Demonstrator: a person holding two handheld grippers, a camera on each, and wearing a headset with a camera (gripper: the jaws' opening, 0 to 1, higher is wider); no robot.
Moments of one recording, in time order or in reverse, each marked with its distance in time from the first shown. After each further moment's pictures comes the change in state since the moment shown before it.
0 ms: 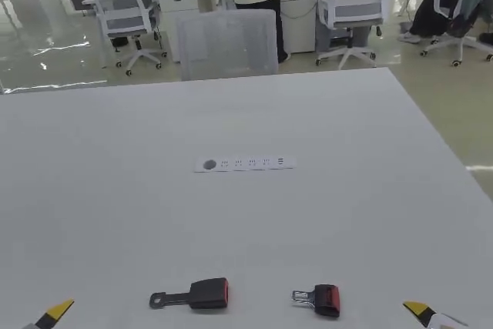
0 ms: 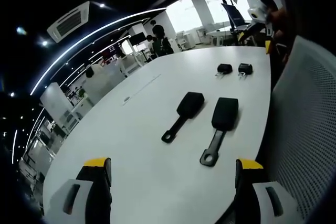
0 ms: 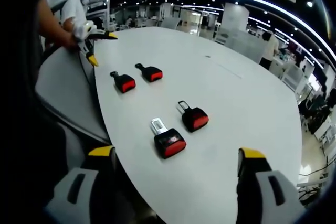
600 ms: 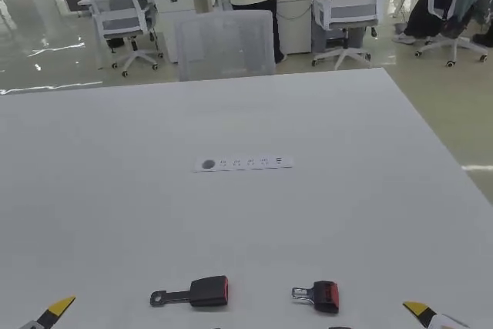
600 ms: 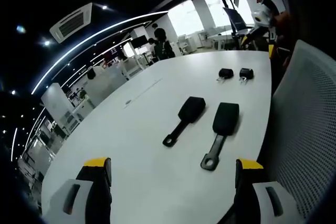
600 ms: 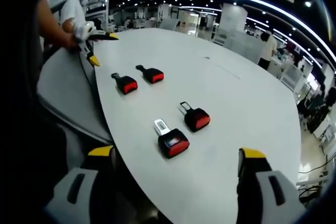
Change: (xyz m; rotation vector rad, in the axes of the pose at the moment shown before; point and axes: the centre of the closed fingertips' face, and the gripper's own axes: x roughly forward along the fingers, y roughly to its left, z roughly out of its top) left arm -0.001 0.003 0.005 -0.015 -0.033 0.007; right arm -0.005 0.007 0.002 0.007 -0.006 -0.012
